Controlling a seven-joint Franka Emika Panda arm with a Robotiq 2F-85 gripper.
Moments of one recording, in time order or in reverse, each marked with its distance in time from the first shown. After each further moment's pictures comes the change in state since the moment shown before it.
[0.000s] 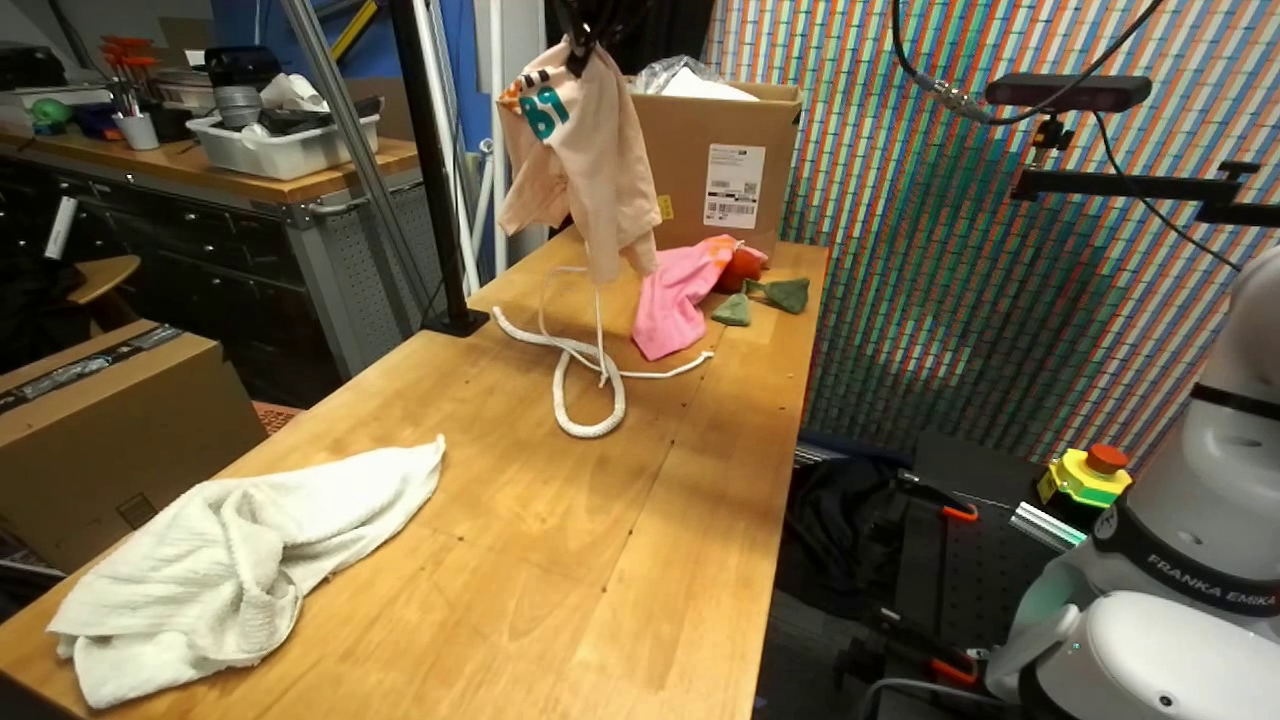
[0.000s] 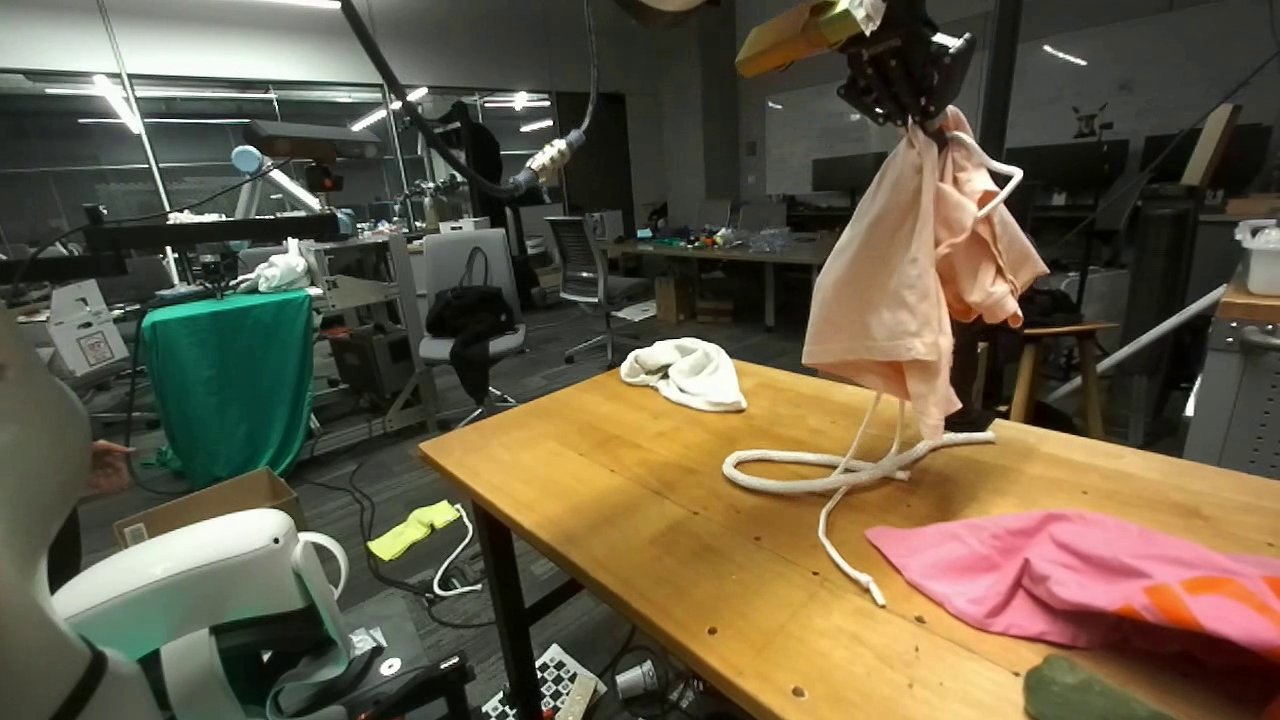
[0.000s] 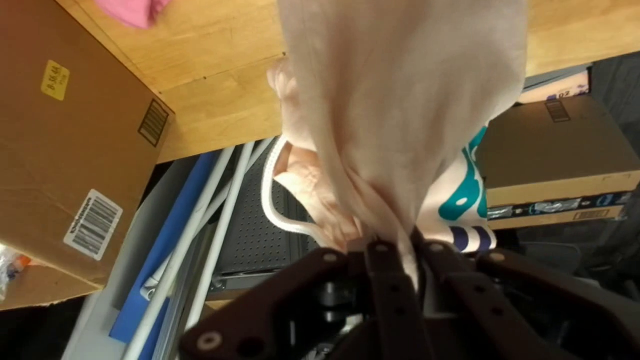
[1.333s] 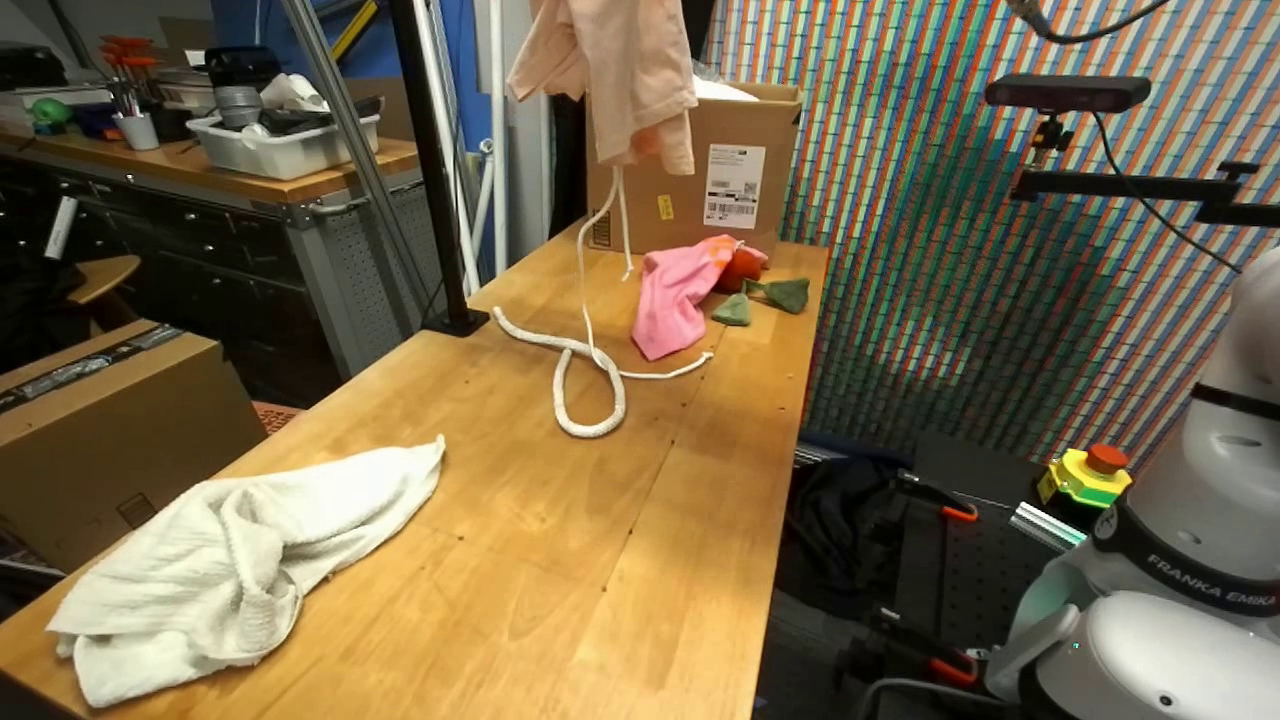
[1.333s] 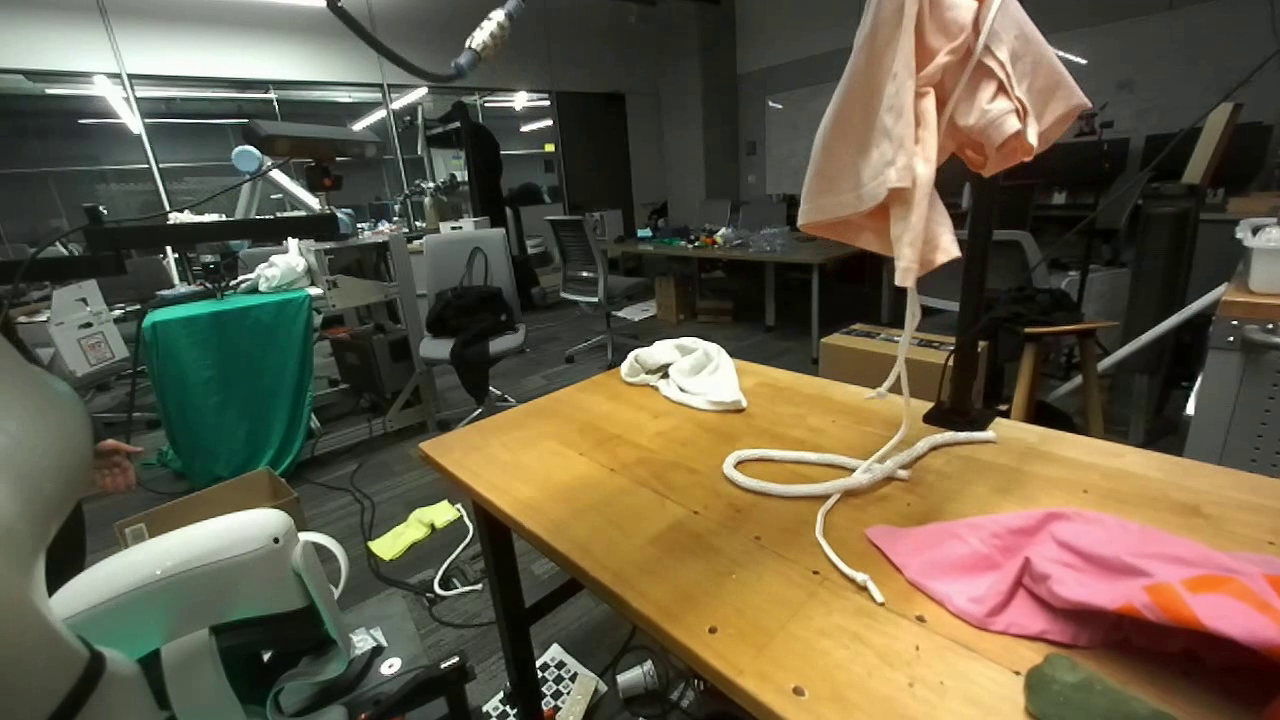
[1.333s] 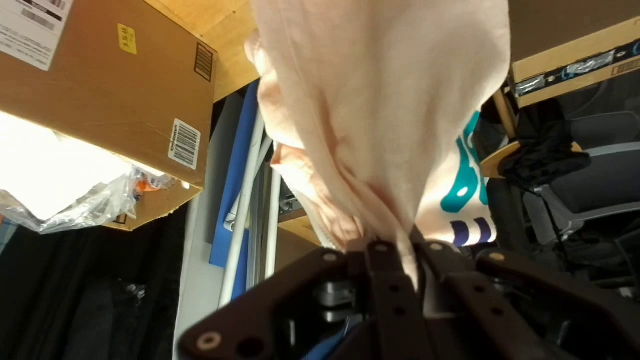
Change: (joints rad) arm -0.010 -0.146 0.043 0.147 -0.116 -0.175 0.288
